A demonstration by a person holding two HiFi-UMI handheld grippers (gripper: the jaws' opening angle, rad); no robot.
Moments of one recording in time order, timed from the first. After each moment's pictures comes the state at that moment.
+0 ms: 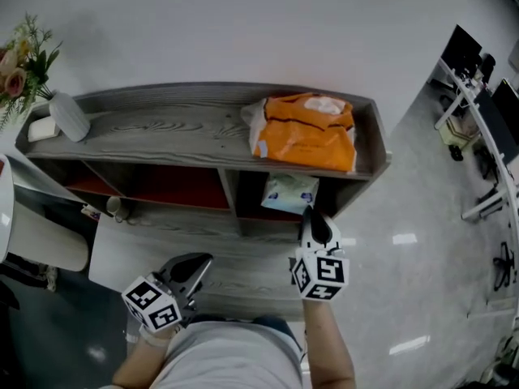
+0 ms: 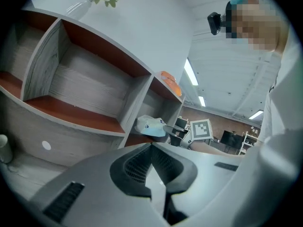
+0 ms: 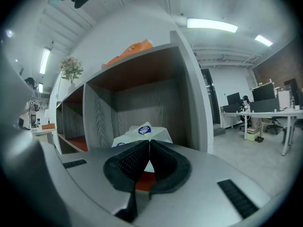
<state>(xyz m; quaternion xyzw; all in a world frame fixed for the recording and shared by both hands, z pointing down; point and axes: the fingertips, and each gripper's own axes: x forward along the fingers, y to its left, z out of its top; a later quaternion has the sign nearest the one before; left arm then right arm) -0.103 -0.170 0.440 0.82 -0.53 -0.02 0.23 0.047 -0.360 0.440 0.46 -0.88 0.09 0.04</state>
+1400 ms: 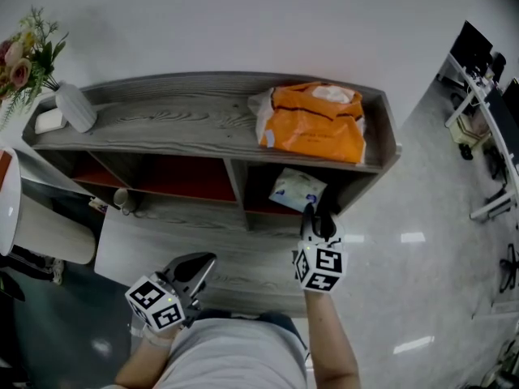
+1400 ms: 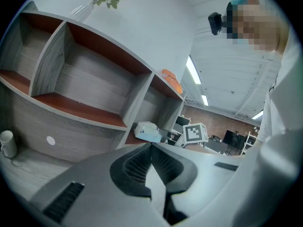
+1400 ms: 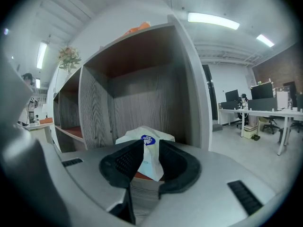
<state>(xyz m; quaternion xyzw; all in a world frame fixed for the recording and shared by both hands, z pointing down) -0.101 -0.155 0.451 0.81 -0.54 -0.02 0.24 0.045 -0.366 0.484 0.47 -0.88 0.09 0.07</state>
